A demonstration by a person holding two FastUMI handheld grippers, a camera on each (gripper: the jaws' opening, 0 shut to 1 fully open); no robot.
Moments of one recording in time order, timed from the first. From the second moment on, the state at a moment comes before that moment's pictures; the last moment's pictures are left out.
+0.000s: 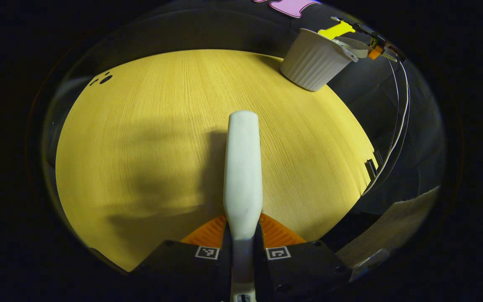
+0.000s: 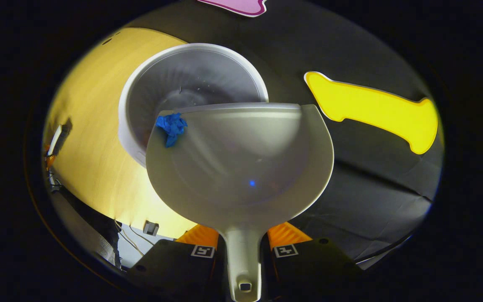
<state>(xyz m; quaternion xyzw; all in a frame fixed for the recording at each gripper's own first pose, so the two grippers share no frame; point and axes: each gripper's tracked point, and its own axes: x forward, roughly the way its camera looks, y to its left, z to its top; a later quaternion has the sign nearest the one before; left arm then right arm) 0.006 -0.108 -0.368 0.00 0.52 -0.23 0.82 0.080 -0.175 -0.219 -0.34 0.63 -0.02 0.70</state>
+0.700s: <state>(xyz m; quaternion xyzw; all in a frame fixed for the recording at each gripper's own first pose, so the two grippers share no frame) 0.007 -0.108 -0.368 0.00 0.53 -0.23 0.82 0.087 -0.179 -0.222 -0.35 0.61 -0.02 0.71</state>
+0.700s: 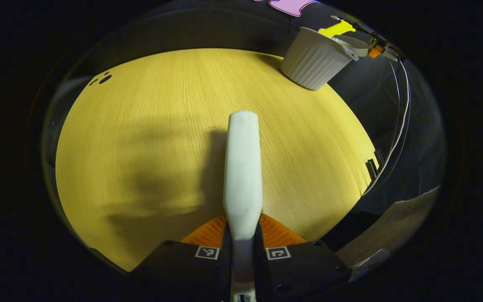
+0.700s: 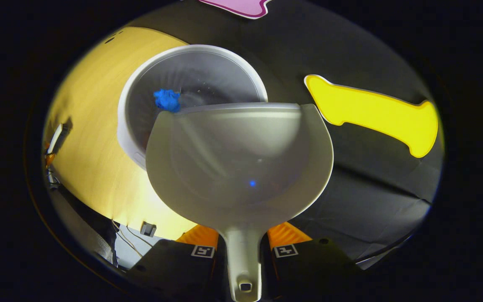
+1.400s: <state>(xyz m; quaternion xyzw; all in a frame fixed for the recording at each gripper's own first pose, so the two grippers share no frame) 0.025 -0.094 -0.357 0.01 0.51 -0.20 0.84 0.010 -0.123 -0.133 -0.17 0.47 0.02 0.87</state>
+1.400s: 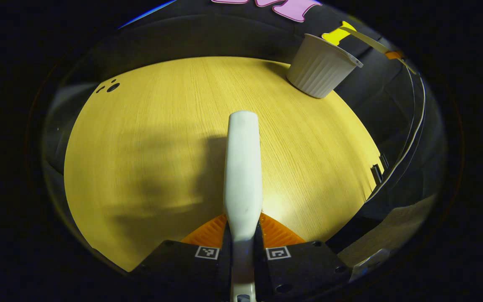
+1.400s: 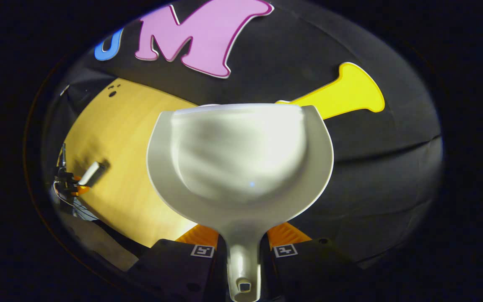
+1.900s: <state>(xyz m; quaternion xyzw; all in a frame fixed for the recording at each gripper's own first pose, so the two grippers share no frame) 0.037 -0.060 -0.354 0.03 0.51 -0.17 0.84 -0.131 0.011 -0.223 -0.09 0.48 0.10 0.87</state>
